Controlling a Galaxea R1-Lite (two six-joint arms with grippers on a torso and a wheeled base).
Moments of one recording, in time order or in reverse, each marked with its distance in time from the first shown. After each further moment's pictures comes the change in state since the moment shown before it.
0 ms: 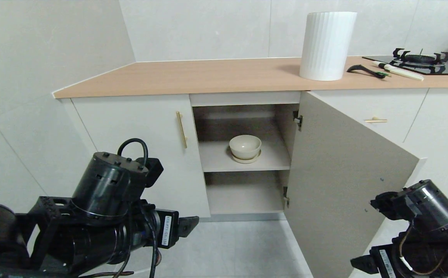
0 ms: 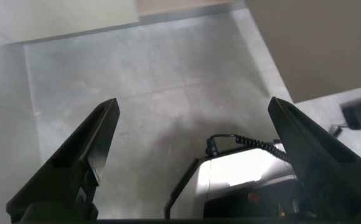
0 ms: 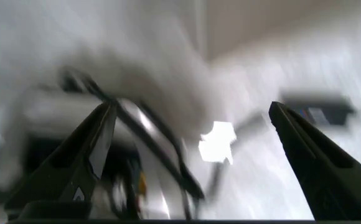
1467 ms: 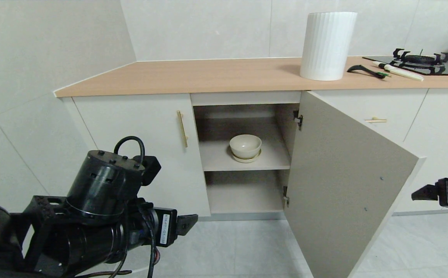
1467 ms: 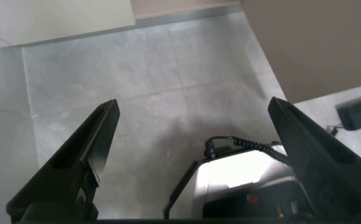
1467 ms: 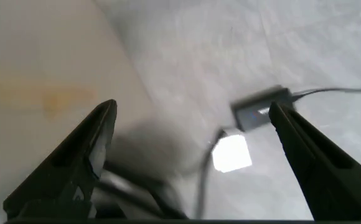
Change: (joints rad) left arm 0.001 -0.010 -0.003 -0.002 0.001 0.000; right arm -0.590 -0.041 -0.271 0.084 0.075 -0.130
